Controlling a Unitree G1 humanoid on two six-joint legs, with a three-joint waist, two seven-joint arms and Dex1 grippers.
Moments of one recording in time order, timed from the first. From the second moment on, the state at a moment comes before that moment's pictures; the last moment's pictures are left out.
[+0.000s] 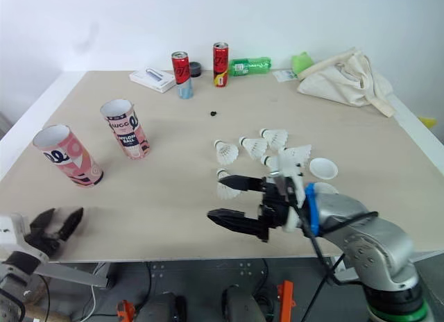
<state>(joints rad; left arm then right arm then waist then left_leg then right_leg) 0.19 0.42 0.53 -0.02 -0.53 0.19 -0.46 -0.26 -0.65 -0.03 -0.60 0.93 0.78 0.83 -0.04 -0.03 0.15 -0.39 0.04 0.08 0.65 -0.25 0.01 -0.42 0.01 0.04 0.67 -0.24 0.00</state>
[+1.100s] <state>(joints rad) -0.28 0.52 0.32 0.11 -0.32 0.33 -0.38 -0.35 -0.62 0.04 -0.61 0.82 0.69 0.80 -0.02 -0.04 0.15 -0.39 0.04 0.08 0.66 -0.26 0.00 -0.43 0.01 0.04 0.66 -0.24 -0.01</state>
